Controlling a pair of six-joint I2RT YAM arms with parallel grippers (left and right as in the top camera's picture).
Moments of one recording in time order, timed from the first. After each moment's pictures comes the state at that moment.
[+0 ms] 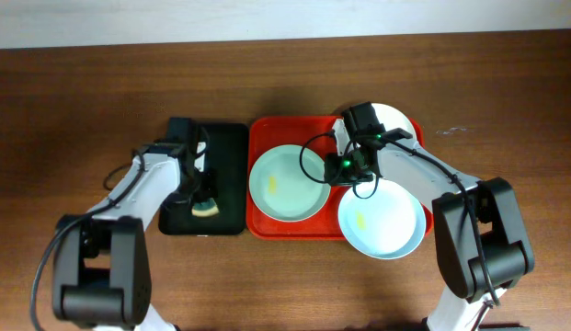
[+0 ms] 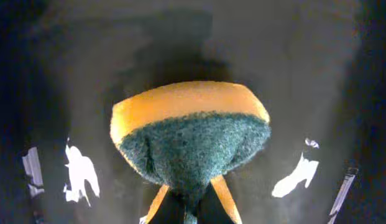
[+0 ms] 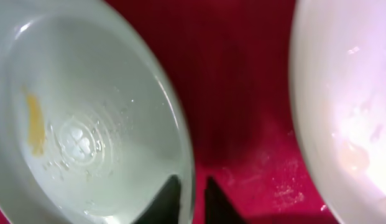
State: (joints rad) left arm -0.11 1.79 1.11 -0.75 0.04 -0.16; right arm 0.30 1.91 1.19 -0.56 -0.32 0.23
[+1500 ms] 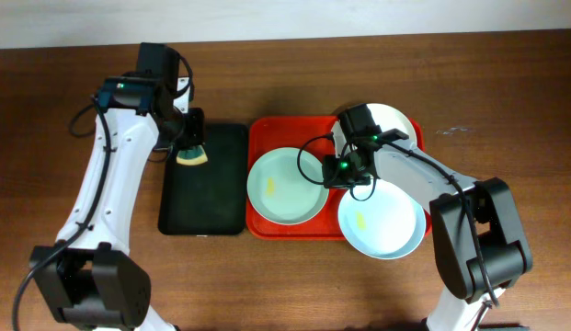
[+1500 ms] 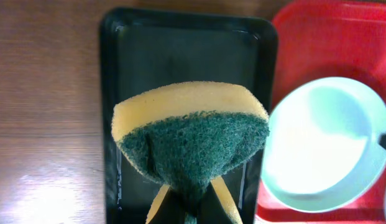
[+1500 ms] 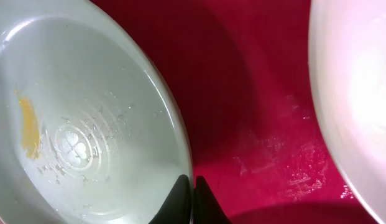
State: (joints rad) left arm -0.11 1.79 1.70 -1.20 0.05 -0.14; right arm 0.32 1.91 1.19 -0.58 -0.32 0.28
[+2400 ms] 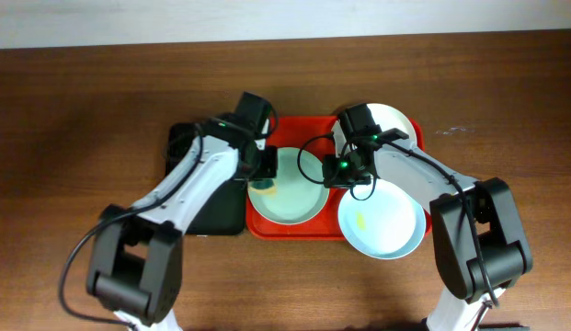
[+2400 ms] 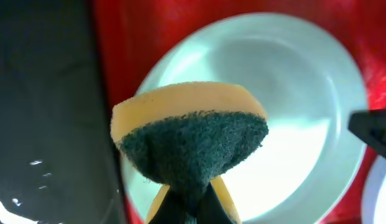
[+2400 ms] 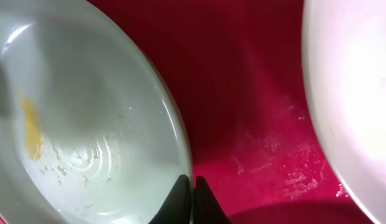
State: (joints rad) left arm -0.43 1.88 1.38 -0.81 0.10 -0.36; right arm 0.32 1.91 1.19 -0.59 -0.31 0.29
